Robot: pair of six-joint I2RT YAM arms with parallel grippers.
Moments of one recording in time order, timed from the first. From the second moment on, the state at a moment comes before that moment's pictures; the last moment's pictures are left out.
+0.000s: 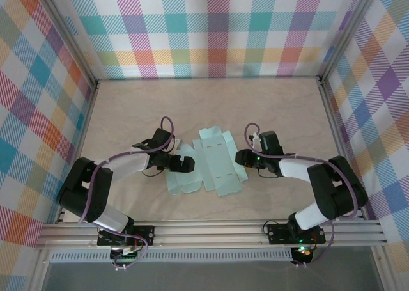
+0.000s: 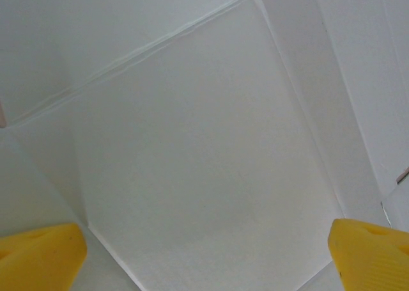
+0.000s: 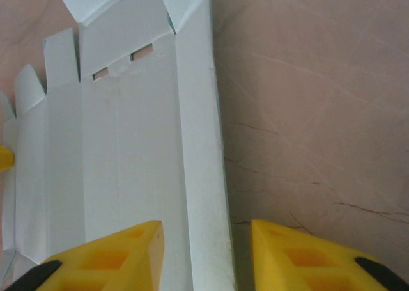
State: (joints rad) left arm -0.46 1.52 0.75 -0.36 0.29 -0.32; right arm 0.37 1.51 0.54 0.11 -0.43 0.51
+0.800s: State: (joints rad) left arm -0.46 1.53 0.75 -0.31 0.30 -0.32; right arm 0.37 1.51 0.56 0.07 -0.45 0.44
